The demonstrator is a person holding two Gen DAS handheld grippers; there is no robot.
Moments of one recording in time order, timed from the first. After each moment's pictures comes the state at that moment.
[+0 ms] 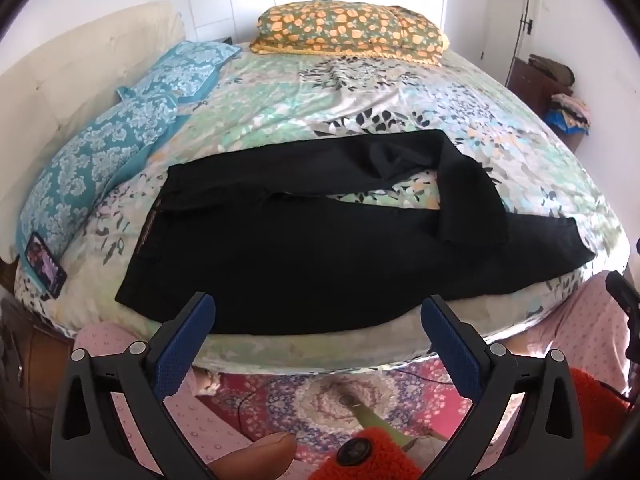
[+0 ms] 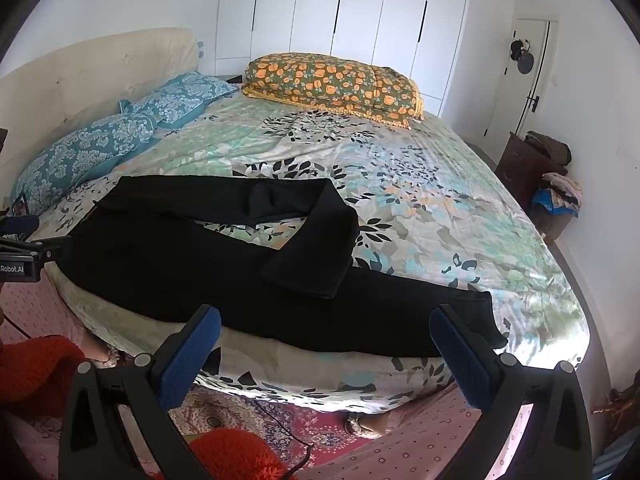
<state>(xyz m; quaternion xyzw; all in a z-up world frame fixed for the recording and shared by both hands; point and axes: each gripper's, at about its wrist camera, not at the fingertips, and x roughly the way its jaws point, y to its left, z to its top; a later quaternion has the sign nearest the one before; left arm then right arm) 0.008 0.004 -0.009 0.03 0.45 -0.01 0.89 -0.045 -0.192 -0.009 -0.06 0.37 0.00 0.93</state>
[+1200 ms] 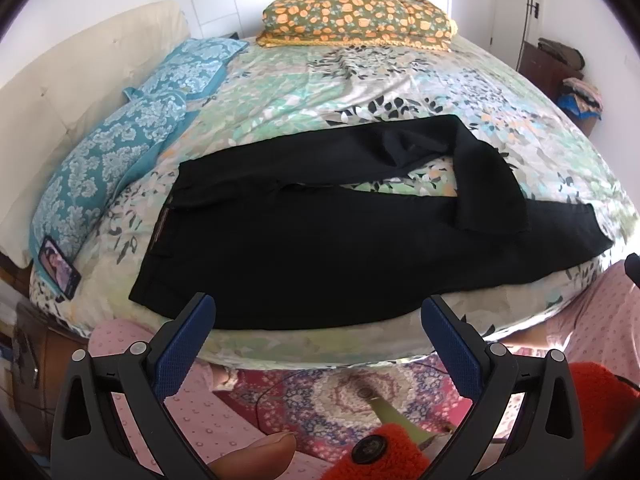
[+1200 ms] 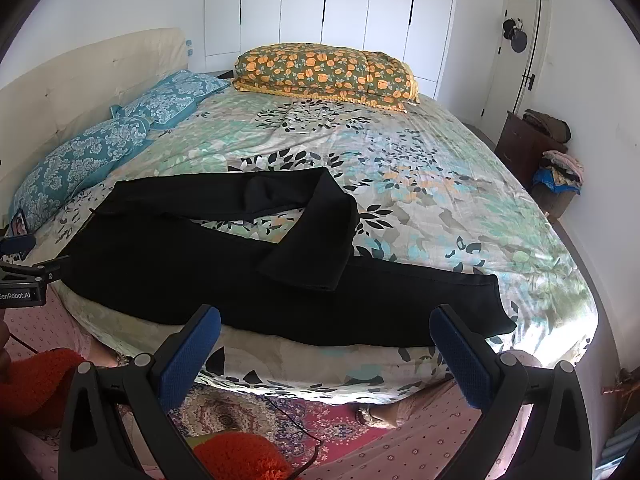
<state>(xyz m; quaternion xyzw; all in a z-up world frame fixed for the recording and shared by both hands) 0.012 0.001 -0.017 0.06 0.46 0.01 0.88 -0.034 -0.198 -0.013 -0.03 0.39 -0.01 0.92</state>
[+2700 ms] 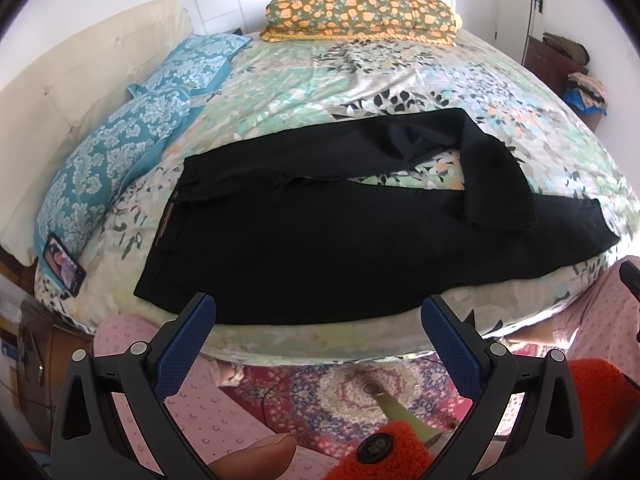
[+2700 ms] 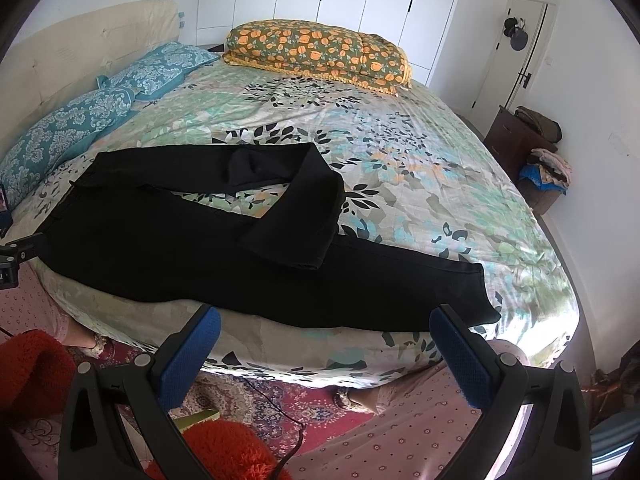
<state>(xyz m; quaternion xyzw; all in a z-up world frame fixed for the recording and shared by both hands) 0.012 0.008 -0.022 0.06 0.47 0.02 0.88 -0.028 -0.190 -0.029 -0.07 0.43 -0.05 0.90</state>
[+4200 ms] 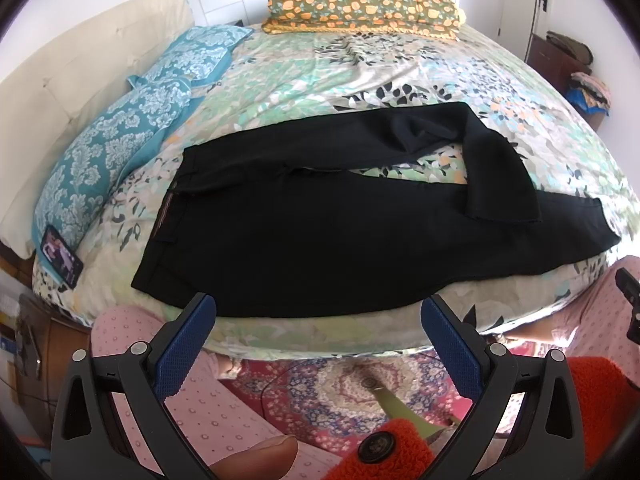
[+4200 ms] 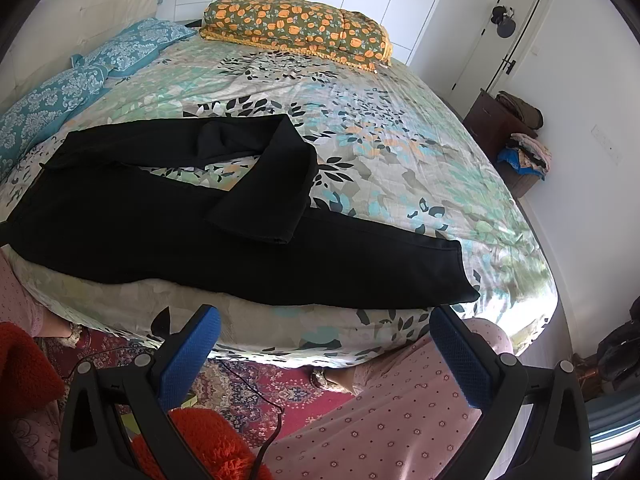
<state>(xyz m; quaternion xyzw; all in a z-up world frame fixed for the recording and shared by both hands) 0.014 0.006 -0.028 0.06 0.49 0.02 0.87 -0.022 -0.196 -0.044 -0.08 0.47 -0.09 0.88</state>
